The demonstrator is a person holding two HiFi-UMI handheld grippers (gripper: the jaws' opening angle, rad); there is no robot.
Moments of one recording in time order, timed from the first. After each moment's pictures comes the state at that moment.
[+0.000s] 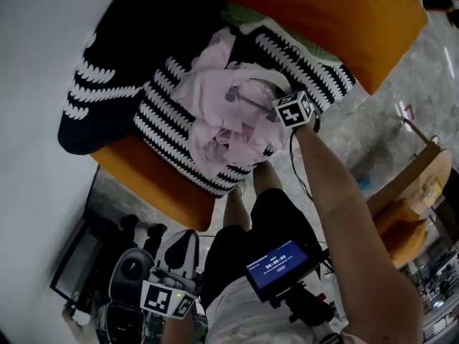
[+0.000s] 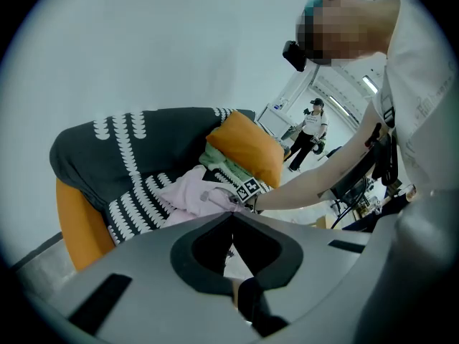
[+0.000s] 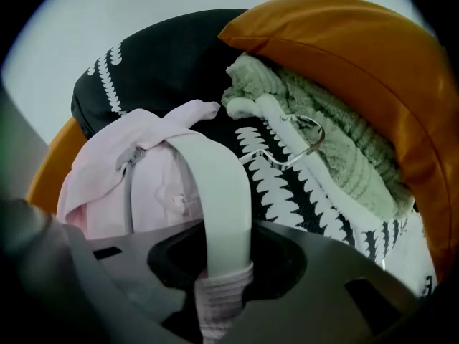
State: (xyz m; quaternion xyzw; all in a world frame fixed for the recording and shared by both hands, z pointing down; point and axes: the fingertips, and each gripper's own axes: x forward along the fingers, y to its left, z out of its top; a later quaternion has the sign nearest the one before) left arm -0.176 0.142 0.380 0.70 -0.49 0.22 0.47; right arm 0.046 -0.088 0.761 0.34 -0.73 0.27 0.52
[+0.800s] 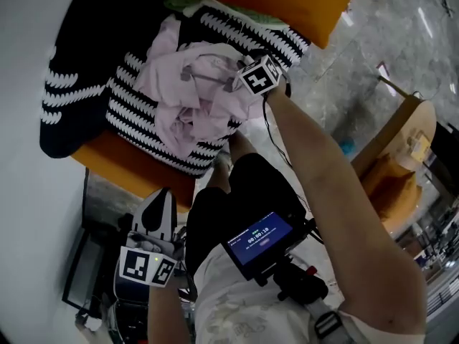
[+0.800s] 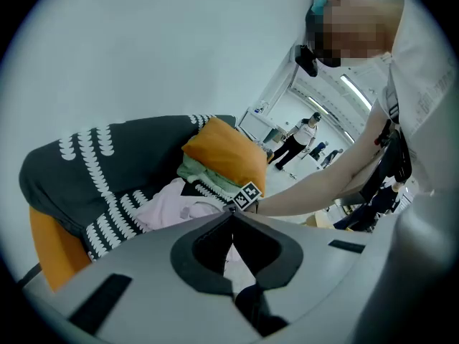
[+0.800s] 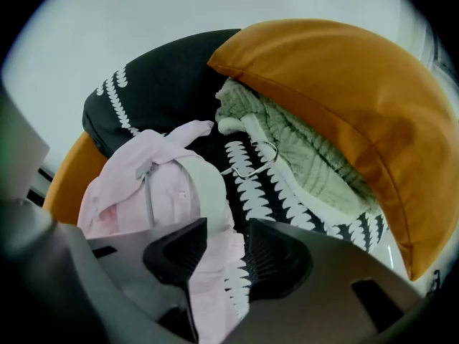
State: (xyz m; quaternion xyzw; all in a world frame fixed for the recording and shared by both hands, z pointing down) left arm -0.128 0.107 0.380 0.75 -0.45 0.21 0.43; right arm 0.075 -0.079 0.725 0.33 -0.75 0.30 0.50
